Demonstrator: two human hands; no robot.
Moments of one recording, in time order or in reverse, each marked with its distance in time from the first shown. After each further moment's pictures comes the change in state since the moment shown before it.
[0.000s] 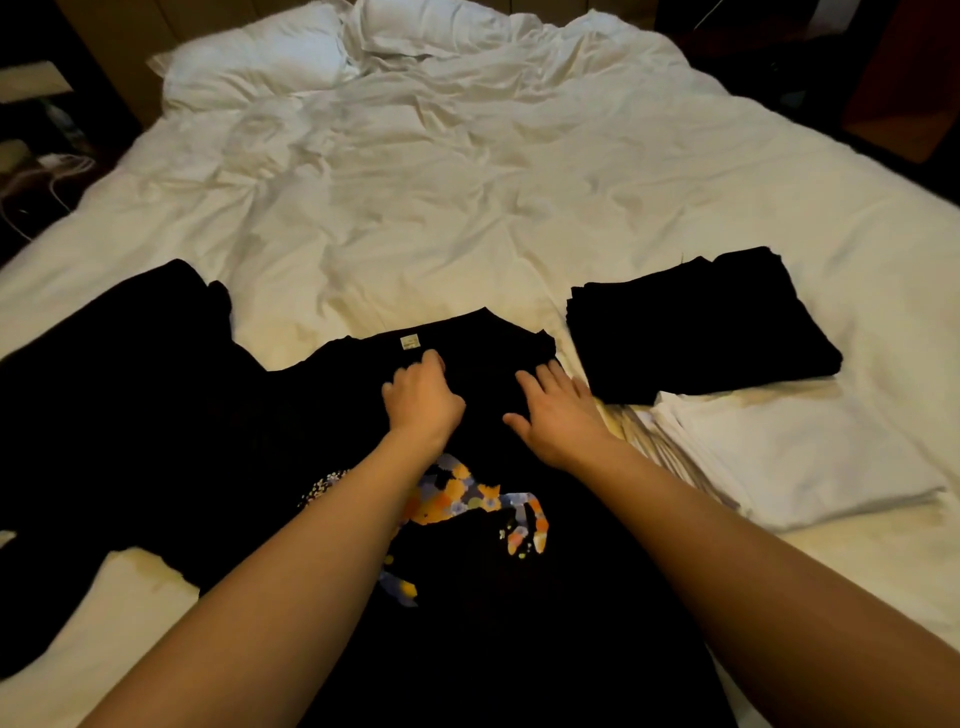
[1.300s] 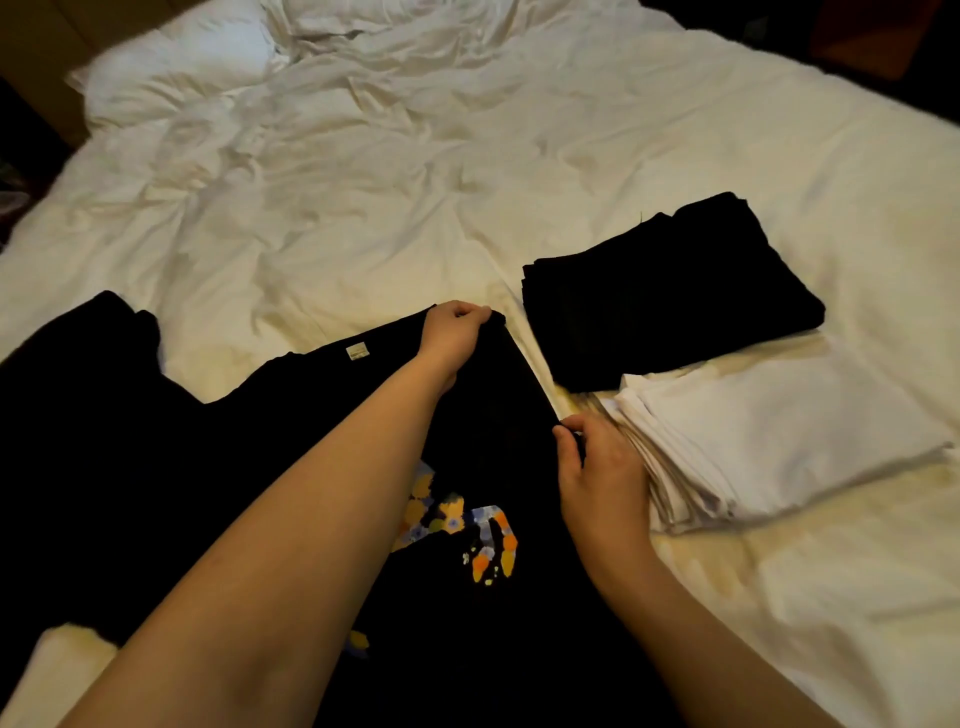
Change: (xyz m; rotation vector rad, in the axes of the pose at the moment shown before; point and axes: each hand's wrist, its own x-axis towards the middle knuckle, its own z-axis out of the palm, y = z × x) left_hand 0.072 0.087 0.039 -0.862 -0.246 -0.075; right_hand -0.092 0.019 0.021 0.682 0.580 0.337
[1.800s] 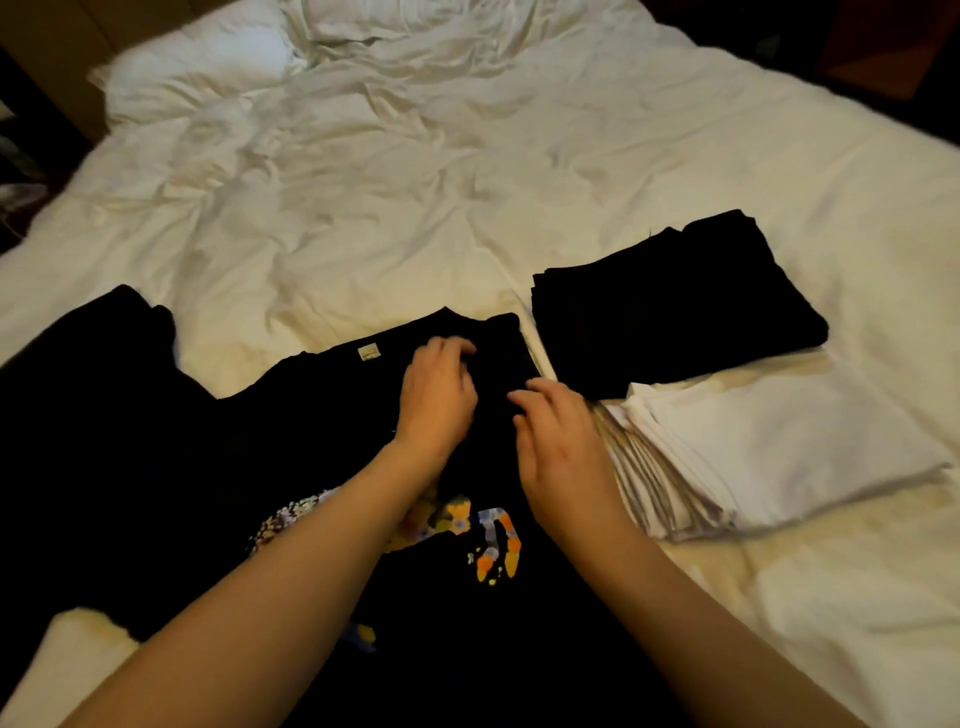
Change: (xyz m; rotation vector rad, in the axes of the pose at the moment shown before) left_hand -0.068 -0.035 -0.026 0.635 0.202 0.478; right_hand 0.015 -0.036 0.005 -0.139 -0.054 -0.436
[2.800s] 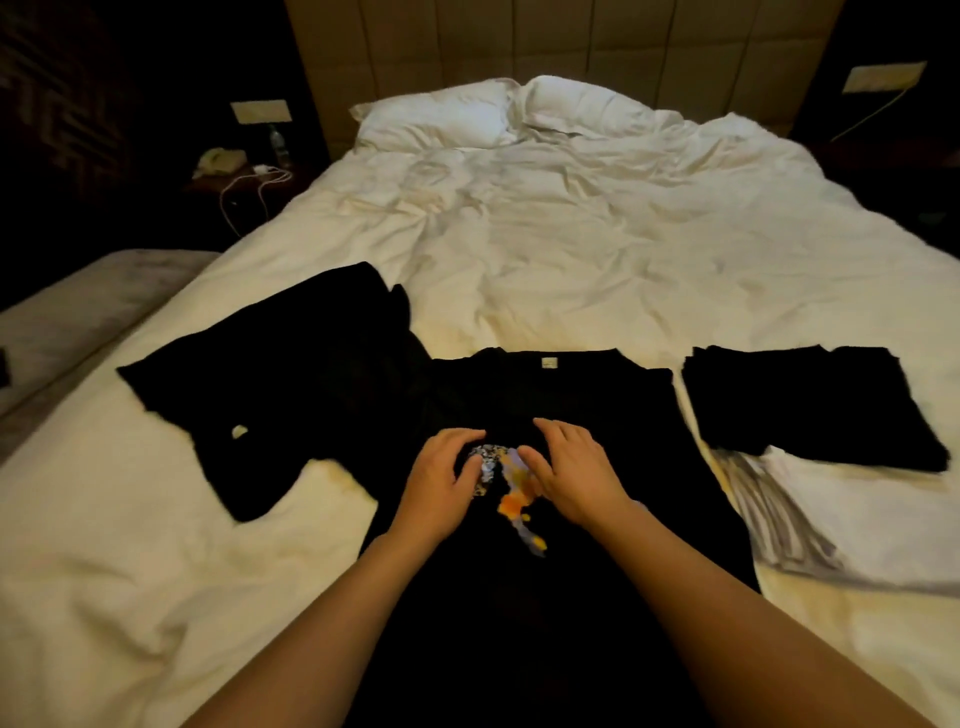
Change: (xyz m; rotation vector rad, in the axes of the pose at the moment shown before) left_hand -0.184 -0.094 -0.142 -0.285 0.122 -0.203; right_hand -0.004 -0.122 0.042 -0.245 -0.650 -0.053
